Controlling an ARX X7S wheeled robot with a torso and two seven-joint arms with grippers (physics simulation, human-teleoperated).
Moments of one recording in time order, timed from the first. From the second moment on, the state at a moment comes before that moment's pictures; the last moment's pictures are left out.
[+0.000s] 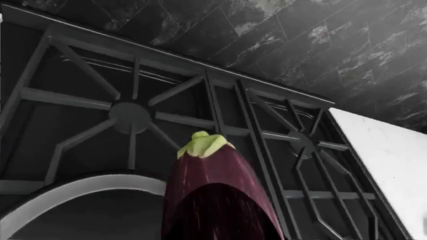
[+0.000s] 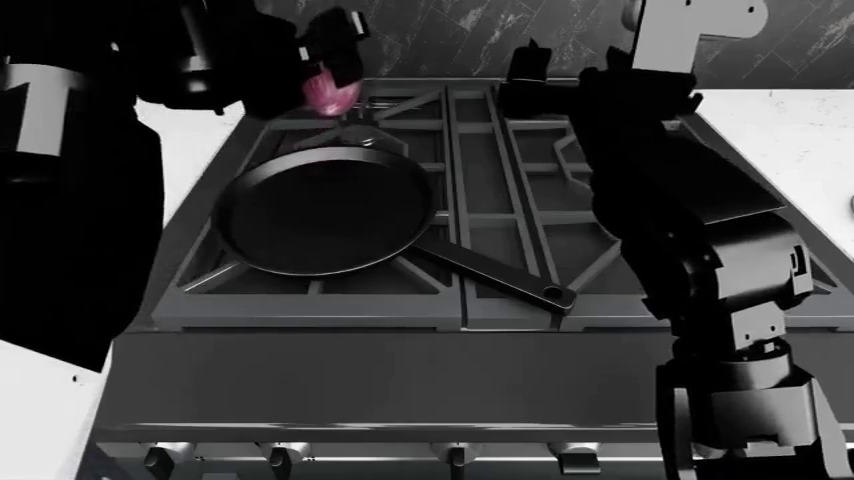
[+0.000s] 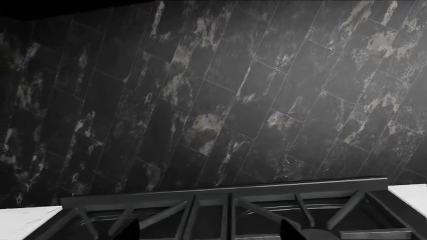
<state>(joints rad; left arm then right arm) -1.84 -0.07 -0.30 -1.31 -0.12 -1.07 0.11 1.10 0.19 -0.20 0.14 0.53 0.70 0.27</state>
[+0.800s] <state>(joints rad) -1.81 -0.07 -0.46 -1.31 -0.03 -1.04 0.15 1.10 0.19 -0.21 0.15 0.57 0.70 0.28</state>
